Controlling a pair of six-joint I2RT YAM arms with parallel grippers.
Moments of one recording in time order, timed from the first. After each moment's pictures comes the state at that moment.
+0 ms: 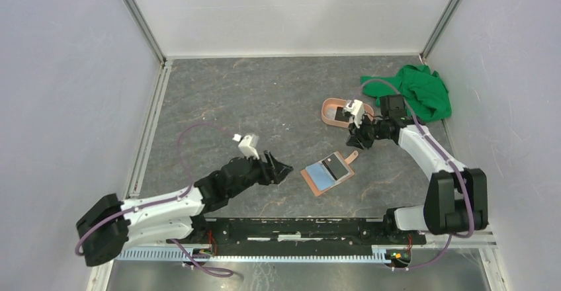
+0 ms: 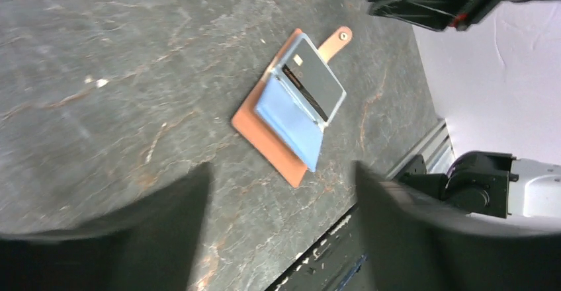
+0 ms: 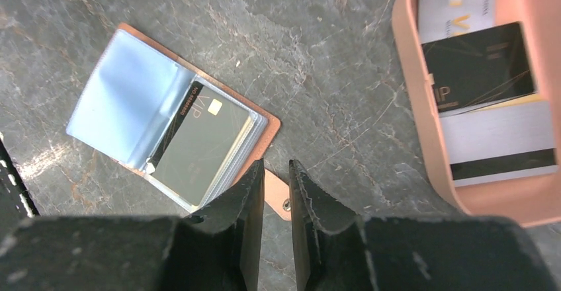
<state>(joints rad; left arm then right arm) -0.99 0.98 0.33 0.31 -0.18 -0.88 0.11 1.39 0.87 -0.57 -0.68 -0.76</state>
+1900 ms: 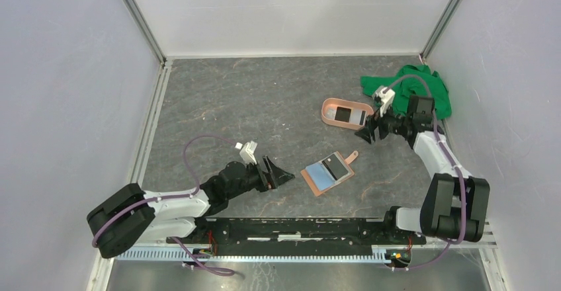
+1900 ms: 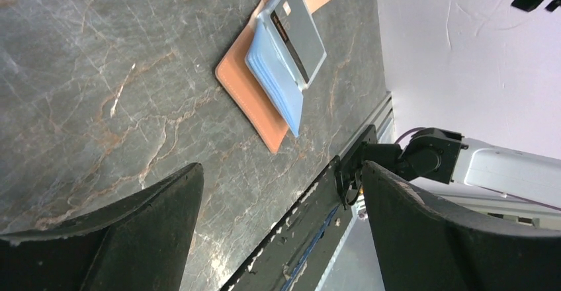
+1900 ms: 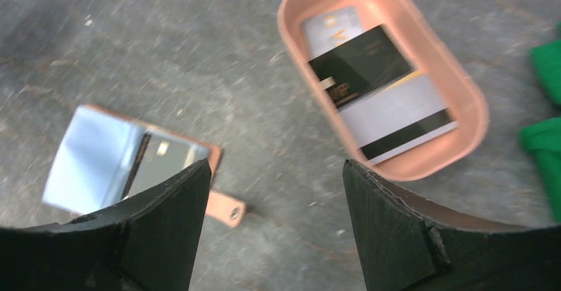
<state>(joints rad) -0.92 1.10 0.14 0.65 0.05 -1.08 -0.15 1.29 0.74 -0.27 -0.90 -0.57</state>
